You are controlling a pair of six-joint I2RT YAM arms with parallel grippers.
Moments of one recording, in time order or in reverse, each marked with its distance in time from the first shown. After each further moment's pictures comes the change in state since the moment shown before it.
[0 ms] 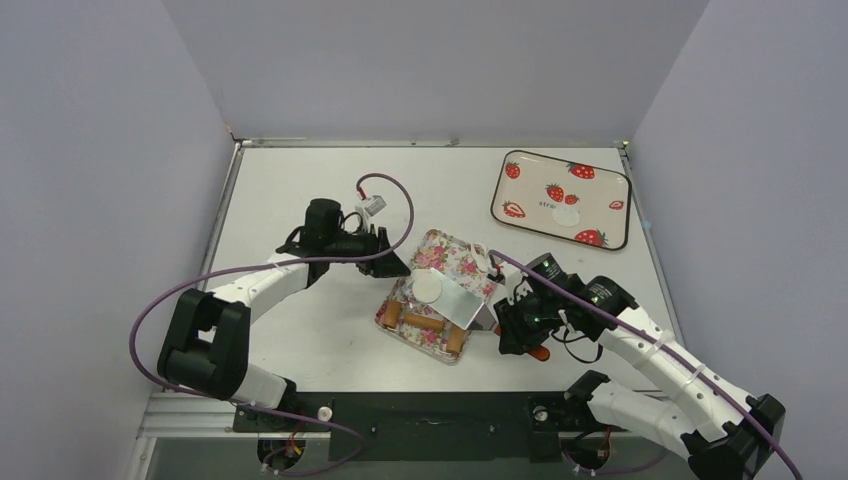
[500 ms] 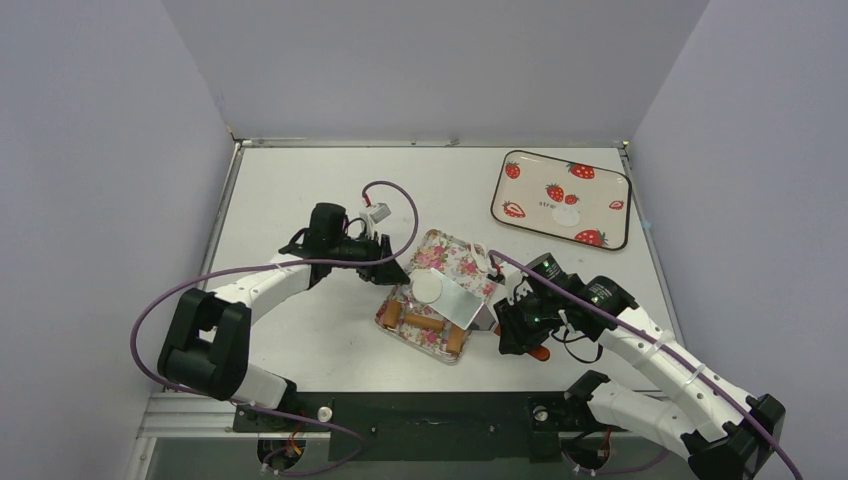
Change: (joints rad) left arm -0.027 0.001 0.000 -0.093 -0.027 0.067; right arm 0.000 0.001 0.000 0.000 0.000 -0.002
